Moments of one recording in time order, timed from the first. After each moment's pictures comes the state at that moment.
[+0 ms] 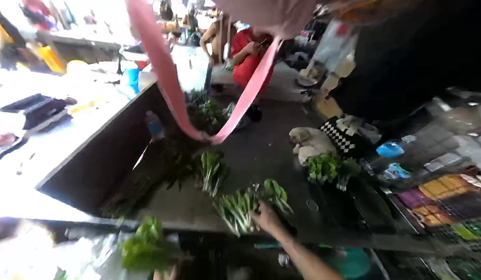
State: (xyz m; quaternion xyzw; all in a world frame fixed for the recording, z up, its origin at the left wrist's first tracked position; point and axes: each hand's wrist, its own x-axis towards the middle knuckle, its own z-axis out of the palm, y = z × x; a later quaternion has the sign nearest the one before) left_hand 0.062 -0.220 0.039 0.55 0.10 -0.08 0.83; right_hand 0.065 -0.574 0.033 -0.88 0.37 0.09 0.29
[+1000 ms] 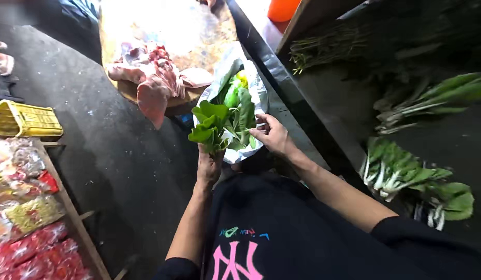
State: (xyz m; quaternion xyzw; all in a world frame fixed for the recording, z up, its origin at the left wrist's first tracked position) left_hand -0.060 0.011 0.021 0.76 0.25 0.15 0.59; right_hand 0.107 -0.166 0.038 -0.82 -0.16 0.30 0.46
